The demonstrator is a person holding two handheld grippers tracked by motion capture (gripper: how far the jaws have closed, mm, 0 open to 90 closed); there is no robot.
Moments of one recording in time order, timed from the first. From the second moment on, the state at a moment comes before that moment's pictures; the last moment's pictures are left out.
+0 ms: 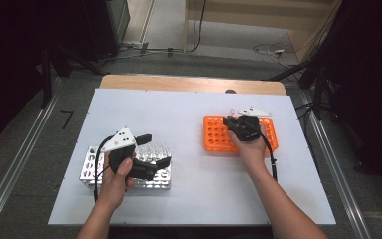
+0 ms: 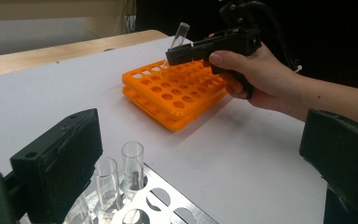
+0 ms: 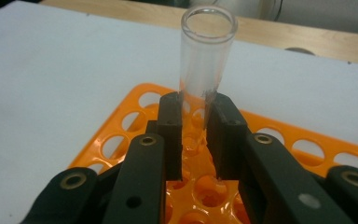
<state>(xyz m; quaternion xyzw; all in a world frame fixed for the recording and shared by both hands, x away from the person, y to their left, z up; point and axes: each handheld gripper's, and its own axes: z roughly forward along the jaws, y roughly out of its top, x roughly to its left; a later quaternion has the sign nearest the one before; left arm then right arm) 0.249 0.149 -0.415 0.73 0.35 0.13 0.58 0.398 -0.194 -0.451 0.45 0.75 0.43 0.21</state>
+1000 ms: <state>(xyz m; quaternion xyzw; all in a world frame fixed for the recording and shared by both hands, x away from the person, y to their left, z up) 0.244 0.130 -0.414 0.74 0.32 0.12 0.58 0.300 -0.203 -0.419 0.33 0.79 0.49 0.17</state>
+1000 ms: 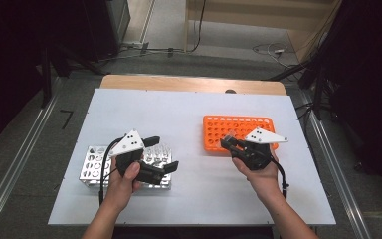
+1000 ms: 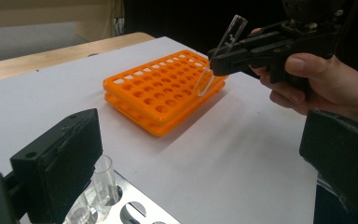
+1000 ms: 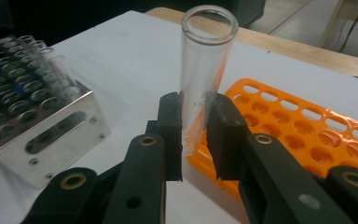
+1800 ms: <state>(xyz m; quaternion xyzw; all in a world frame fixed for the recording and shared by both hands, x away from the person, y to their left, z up) 0.238 0.104 -0.417 0.75 0.29 0.11 0.58 0.262 -0.180 -0.423 0.25 0.83 0.49 0.11</state>
